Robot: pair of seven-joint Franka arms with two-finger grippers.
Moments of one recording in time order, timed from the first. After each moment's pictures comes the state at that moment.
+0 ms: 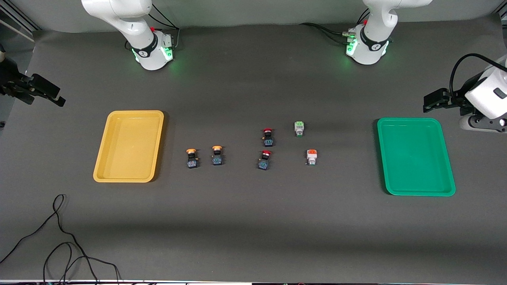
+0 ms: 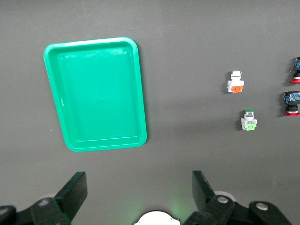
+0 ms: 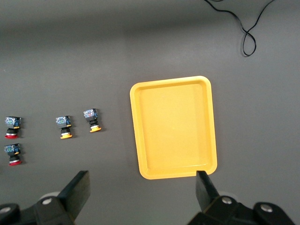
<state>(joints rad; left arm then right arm) -0.06 0.06 0.00 -1.52 -0.01 1.45 0.05 -0.02 -0.15 -0.02 -1.69 0.04 1.60 0.12</state>
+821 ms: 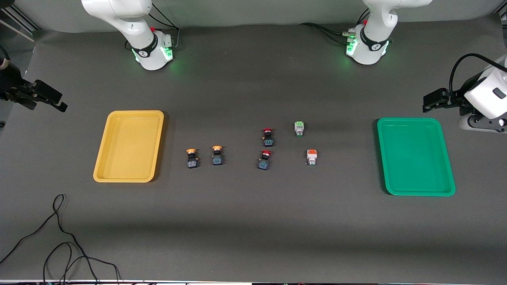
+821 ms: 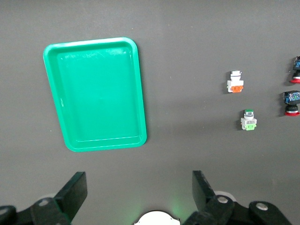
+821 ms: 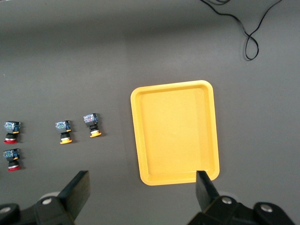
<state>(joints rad) -0.06 0.06 0.00 -1.52 -0.01 1.45 0.05 -0.02 -0.14 -0.02 -1.72 0.05 1.64 0.12</state>
